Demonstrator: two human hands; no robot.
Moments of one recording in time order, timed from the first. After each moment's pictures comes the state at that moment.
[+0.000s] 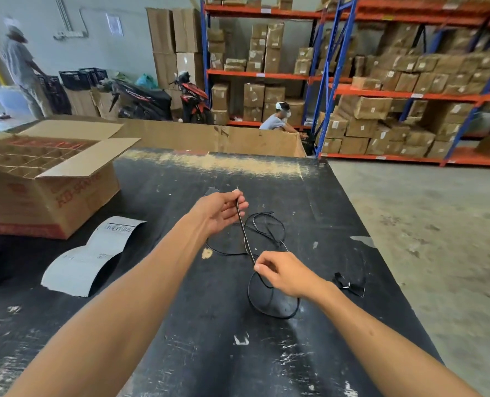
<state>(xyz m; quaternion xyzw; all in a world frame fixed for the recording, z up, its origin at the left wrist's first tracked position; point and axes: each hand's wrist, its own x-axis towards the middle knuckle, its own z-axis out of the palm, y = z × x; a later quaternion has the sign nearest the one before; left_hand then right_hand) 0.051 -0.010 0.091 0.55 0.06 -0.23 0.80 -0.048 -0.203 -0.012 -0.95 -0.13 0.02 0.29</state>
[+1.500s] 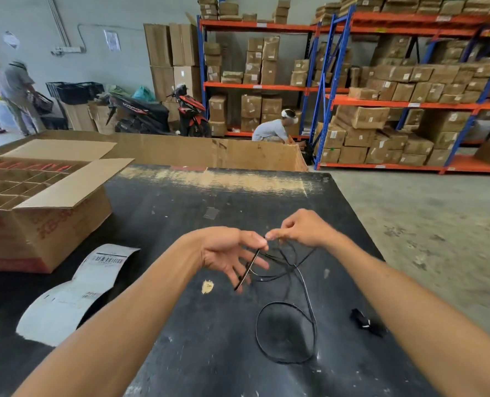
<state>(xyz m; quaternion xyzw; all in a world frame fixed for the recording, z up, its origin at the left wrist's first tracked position) 0.078 -0.009 0.100 0.67 -0.12 -0.51 0.52 0.077 -0.245 0.087 -0.95 -0.03 0.01 0.30</state>
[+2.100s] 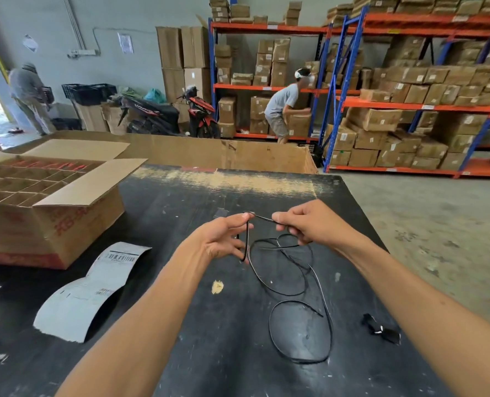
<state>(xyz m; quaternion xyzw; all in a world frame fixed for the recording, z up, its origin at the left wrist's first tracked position) 0.114 0.009 0.076 0.56 -0.01 -0.35 0.75 0.042 -0.209 0.128 -0.86 -0.03 0.01 0.51</state>
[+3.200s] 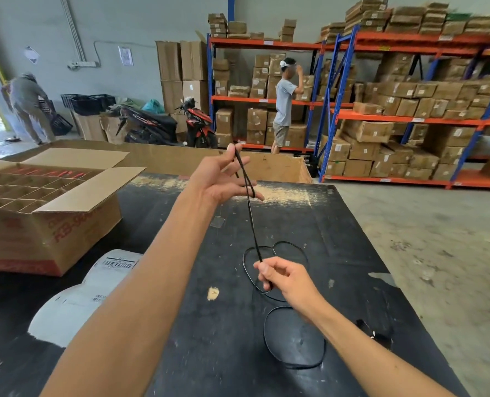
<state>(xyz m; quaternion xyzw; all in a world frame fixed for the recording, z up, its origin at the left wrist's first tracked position) 0.113 -0.003 0.202 0.39 -0.07 -0.24 0.89 0.000 -0.176 0.018 -0.70 -0.04 -0.01 0.71</state>
